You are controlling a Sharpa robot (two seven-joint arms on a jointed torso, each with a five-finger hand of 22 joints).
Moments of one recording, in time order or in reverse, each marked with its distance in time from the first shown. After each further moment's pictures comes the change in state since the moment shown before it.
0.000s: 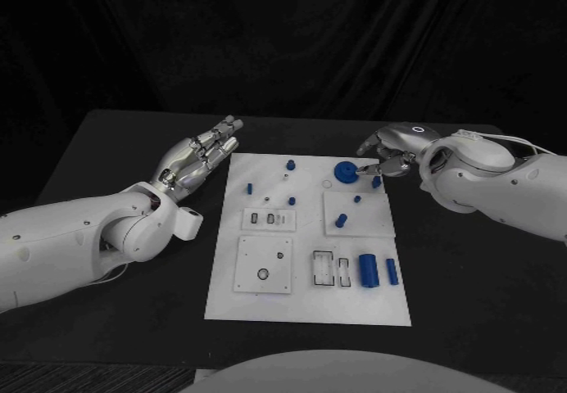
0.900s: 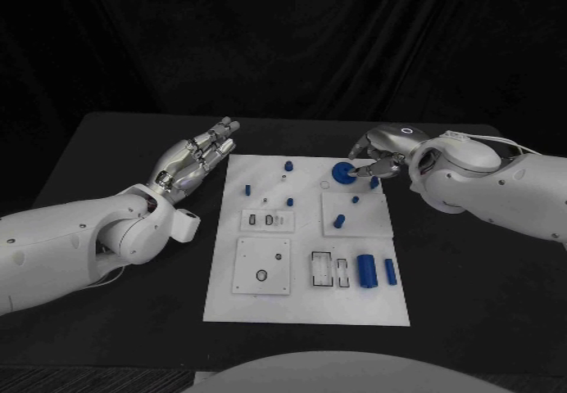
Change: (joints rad) left arm 0.000 -0.003 0.000 0.001 0.000 0.000 0.000; left_hand 0.004 -0.004 0.003 -0.003 0.000 0.000 0.000 0.000 0.000 -0.004 0.004 0.000 0.001 0.000 0.000 0.000 0.000 0.000 -0.004 0.004 0.000 0.000; right arm -0.002 0.028 0.000 0.004 0.003 -0.001 -0.012; right_hand 0.018 -0.007 0.004 -0.035 0.104 0.056 -0.002 0.019 0.066 0.000 0.000 0.000 0.000 0.000 0.000 0.000 0.000 -0.031 0.003 -0.004 0.120 0.000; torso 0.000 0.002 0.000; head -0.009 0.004
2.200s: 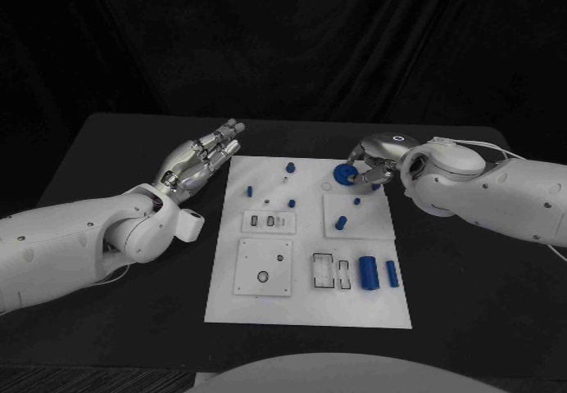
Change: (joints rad) left arm 0.000 0.017 0.000 -0.016 0.000 0.010 0.000; left_hand 0.004 0.004 0.000 0.000 0.000 0.004 0.004 0.003 0.000 0.003 0.011 0.000 0.000 0.000 0.007 0.000 0.001 0.000 0.003 0.004 0.000 0.000; right arm -0.021 0.058 0.001 -0.054 0.001 0.052 -0.046; right_hand 0.004 -0.004 0.053 -0.052 0.211 0.009 0.016 -0.001 0.074 0.007 0.015 0.000 0.000 0.003 0.010 0.000 0.000 0.001 0.004 0.011 -0.001 0.000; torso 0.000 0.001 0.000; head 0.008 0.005
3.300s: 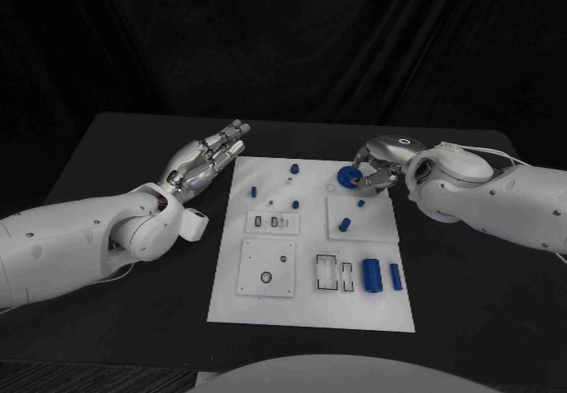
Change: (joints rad) left arm 0.000 0.000 0.000 -0.003 0.000 0.005 0.000; left_hand 0.000 0.000 0.003 -0.003 0.004 0.000 0.000 0.000 0.000 0.000 0.000 0.000 0.001 0.000 0.007 0.000 -0.001 0.000 -0.004 0.004 0.000 0.000; right arm -0.007 -0.009 -0.001 0.014 0.000 -0.046 0.008; right_hand -0.019 -0.026 0.049 0.005 0.050 0.080 0.012 0.044 0.055 -0.001 -0.016 0.000 0.000 0.001 -0.014 0.000 0.000 0.000 0.004 -0.011 0.008 0.000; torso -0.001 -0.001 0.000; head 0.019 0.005
